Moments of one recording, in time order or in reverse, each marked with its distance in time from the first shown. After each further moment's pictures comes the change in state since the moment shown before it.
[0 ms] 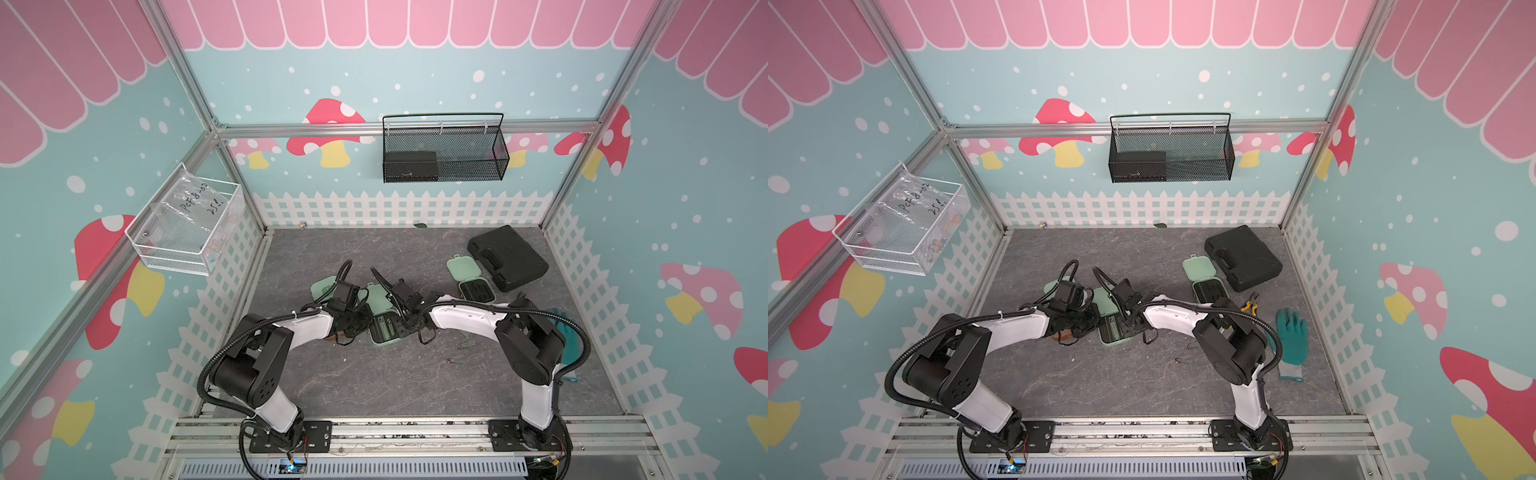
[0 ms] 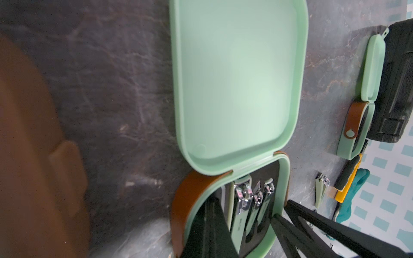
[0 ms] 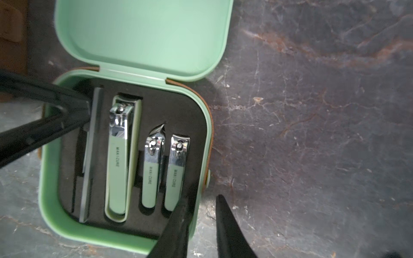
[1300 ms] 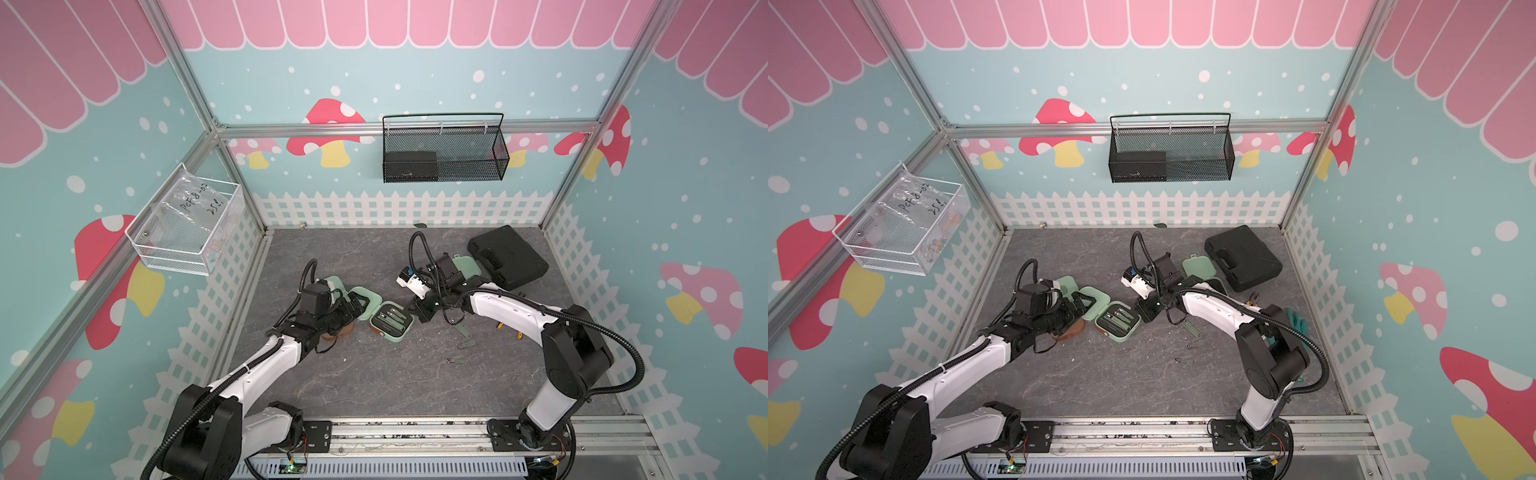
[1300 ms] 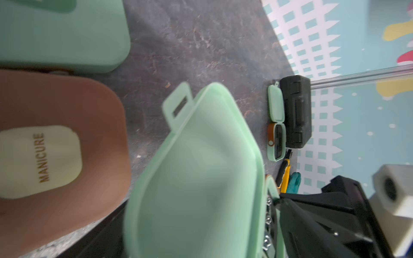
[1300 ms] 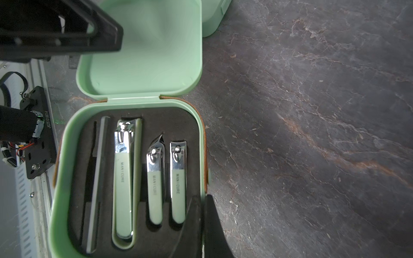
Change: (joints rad) left arm 0.101 -0.458 -0.167 0.075 0.019 -0.029; right arm -0.244 -0.239 -0.103 0.109 -0.587 -0.510
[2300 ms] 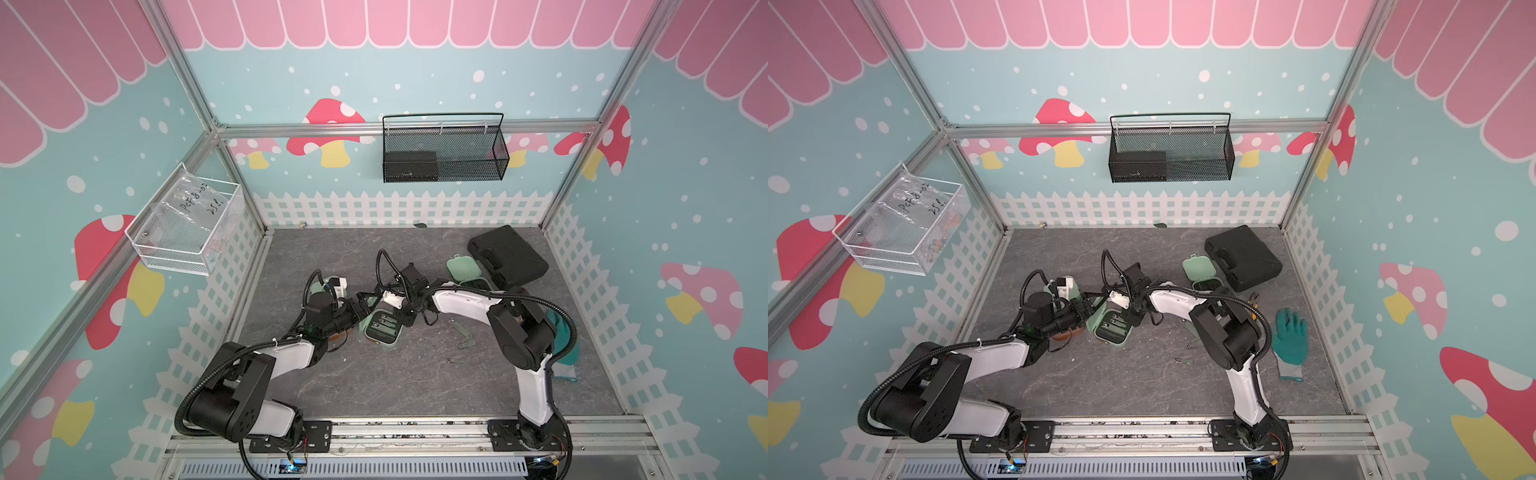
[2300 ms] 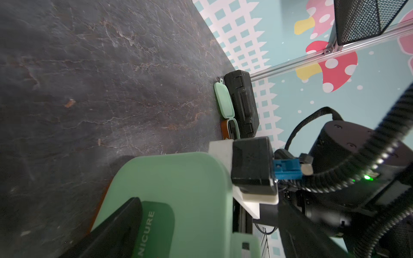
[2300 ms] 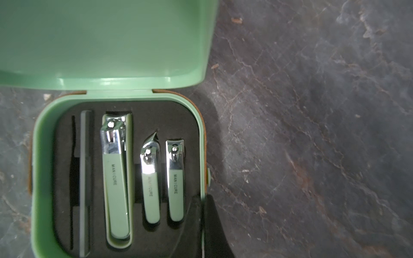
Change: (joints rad) left arm -0.023 0.266 -0.167 0.729 0.182 -0.086; right arm 0.113 0.328 0.194 -0.002 0.318 -0.230
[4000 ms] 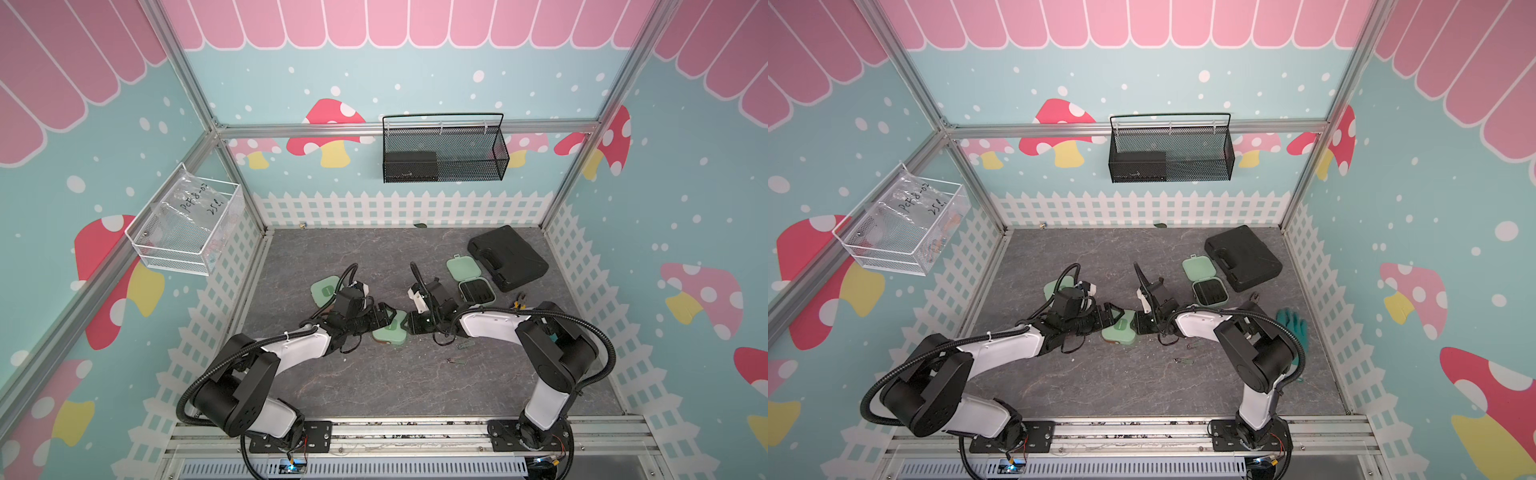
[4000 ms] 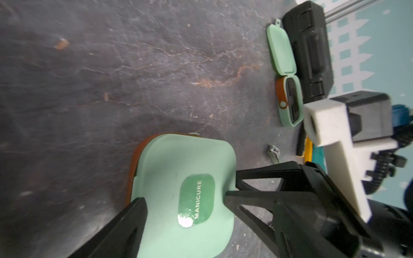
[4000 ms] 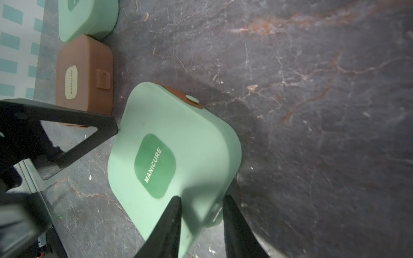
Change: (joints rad) left arm -0.190 0.024 0.233 -0.625 -0.268 0.233; right arm -0.035 -0.235 -0.425 0.364 -0.122 0.898
